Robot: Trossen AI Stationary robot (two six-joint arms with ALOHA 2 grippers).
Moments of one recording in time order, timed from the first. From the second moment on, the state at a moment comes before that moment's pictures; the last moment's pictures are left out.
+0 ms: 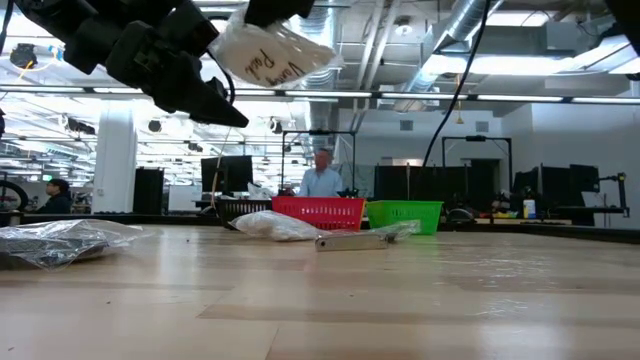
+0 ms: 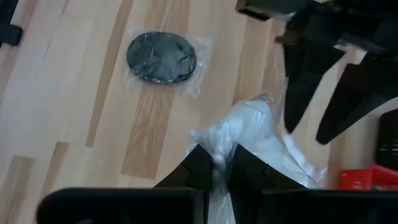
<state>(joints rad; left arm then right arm) -0.01 1.13 0.46 0.19 0.03 0.10 0.26 2.24 2.30 -1.13 0.19 -0.04</state>
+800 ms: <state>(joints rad) -0.11 1.13 0.46 0.32 -0.06 0.37 0.23 2.24 2.33 -1.12 0.18 -0.04</state>
